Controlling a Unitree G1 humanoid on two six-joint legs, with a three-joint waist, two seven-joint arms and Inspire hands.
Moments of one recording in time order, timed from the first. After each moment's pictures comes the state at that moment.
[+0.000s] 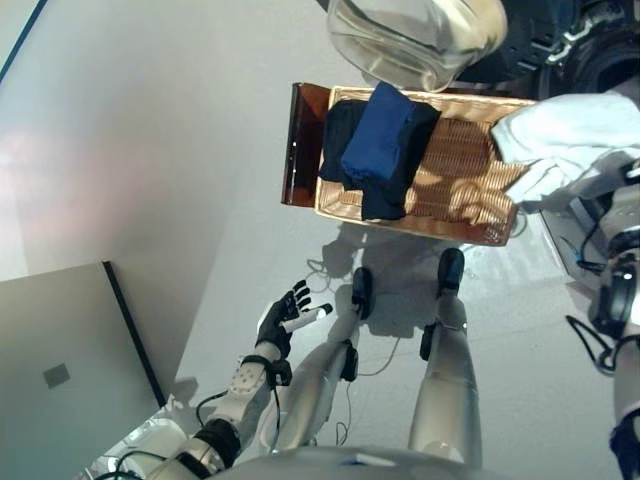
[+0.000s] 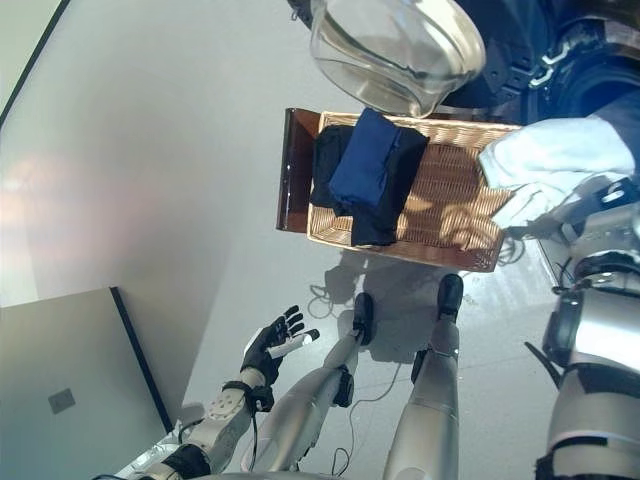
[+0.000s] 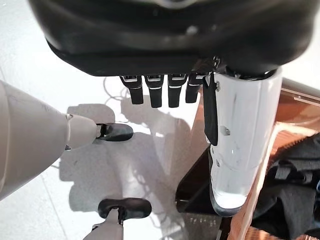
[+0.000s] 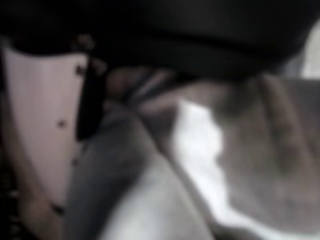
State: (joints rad) left arm -0.11 0.10 -0.50 0.83 -0.56 -0.33 0.02; right arm -1.16 -0.91 -0.16 1.45 0.98 -0.26 -0.38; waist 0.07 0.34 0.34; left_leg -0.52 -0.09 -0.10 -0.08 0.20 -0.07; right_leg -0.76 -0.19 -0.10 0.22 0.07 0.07
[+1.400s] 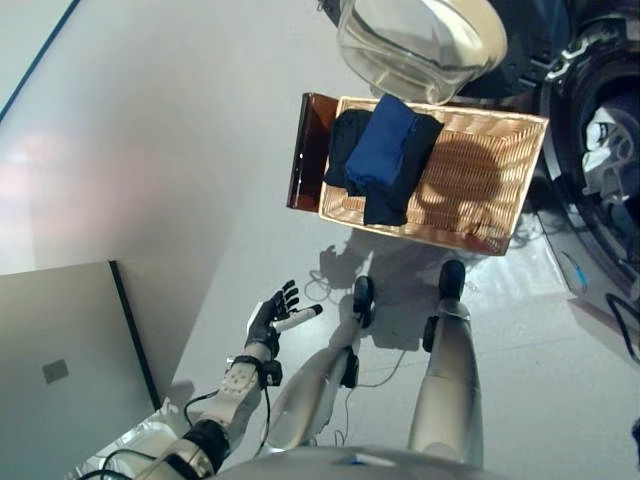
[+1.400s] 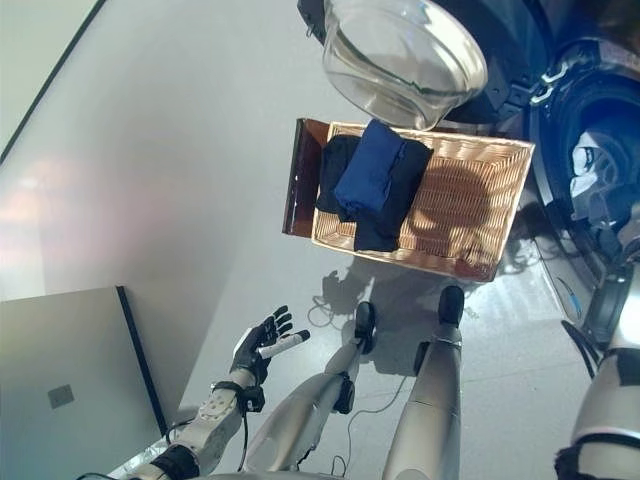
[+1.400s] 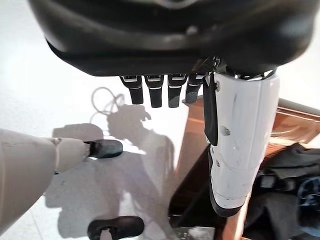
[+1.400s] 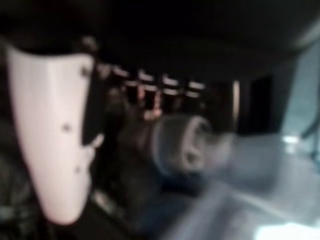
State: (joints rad) left arm -0.10 0.17 -0.52 0.80 -0.56 -0.33 0.06; right arm -1.28 -0.97 0.08 1.64 0.75 -0.07 -0.42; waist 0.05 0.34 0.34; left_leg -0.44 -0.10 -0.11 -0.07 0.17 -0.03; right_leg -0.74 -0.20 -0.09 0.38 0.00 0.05
